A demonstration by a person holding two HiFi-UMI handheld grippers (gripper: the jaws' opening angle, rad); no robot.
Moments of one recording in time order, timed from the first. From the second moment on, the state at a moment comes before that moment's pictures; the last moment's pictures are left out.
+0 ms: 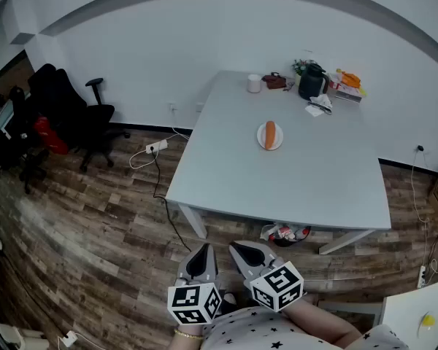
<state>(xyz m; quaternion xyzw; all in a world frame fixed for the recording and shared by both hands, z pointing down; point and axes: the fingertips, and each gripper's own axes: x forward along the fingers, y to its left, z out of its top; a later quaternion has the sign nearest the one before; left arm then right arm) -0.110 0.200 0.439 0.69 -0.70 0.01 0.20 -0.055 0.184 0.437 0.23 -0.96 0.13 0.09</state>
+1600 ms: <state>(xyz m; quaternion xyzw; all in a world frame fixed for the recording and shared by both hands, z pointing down) -0.099 -0.189 0.502 0.76 -0.59 0.09 0.26 -0.018 -0.323 0.560 0.44 -0.82 0.25 0.28</state>
